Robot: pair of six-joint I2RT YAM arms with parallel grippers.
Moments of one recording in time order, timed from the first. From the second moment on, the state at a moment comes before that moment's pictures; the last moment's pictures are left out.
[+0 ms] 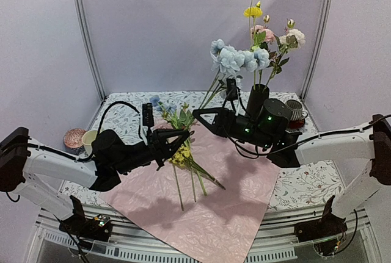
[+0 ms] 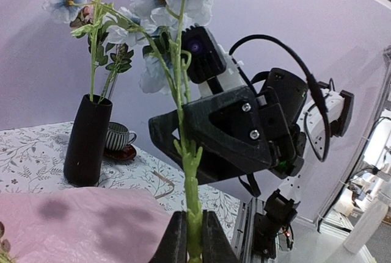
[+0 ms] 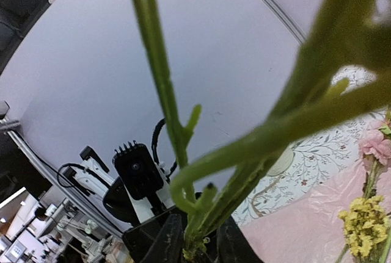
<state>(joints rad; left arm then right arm) -0.99 1.37 0.47 1.14 0.16 -0.44 0.97 1.52 0.88 0.80 -0.25 0.84</state>
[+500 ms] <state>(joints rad) -1.01 1.35 0.45 1.16 0.12 -0.44 0.97 1.47 0.90 0.64 -0.21 0.67</state>
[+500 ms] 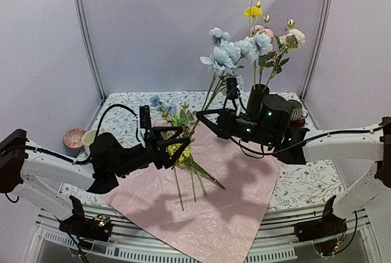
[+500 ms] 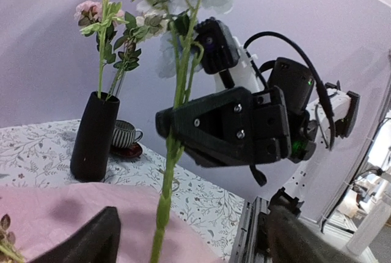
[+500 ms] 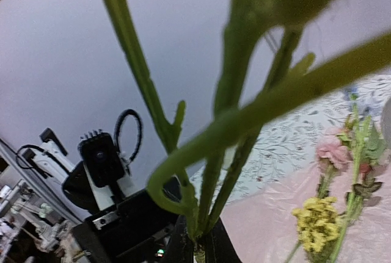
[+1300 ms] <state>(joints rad) -1.01 1.04 0.41 0.83 0.04 -0.36 0.66 1.39 1.40 -0.02 0.38 -0.13</state>
